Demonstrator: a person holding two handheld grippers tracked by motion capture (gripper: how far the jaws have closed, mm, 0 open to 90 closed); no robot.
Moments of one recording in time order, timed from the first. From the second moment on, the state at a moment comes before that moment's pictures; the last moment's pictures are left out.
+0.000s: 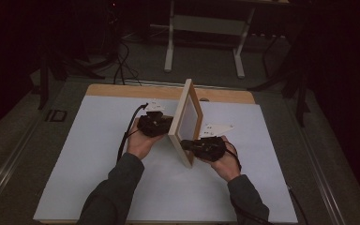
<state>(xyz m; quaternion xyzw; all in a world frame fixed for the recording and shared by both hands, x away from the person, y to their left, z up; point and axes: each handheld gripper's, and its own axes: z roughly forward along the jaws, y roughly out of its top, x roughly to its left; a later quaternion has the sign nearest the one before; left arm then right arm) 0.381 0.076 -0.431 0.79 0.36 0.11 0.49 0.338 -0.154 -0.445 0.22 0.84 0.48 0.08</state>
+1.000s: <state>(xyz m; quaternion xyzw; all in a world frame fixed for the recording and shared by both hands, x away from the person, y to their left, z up) 0.367 0.103 -0.410 0.73 0.43 0.11 0.52 0.341 -0.185 -0.450 0.26 0.84 0.47 0.10</state>
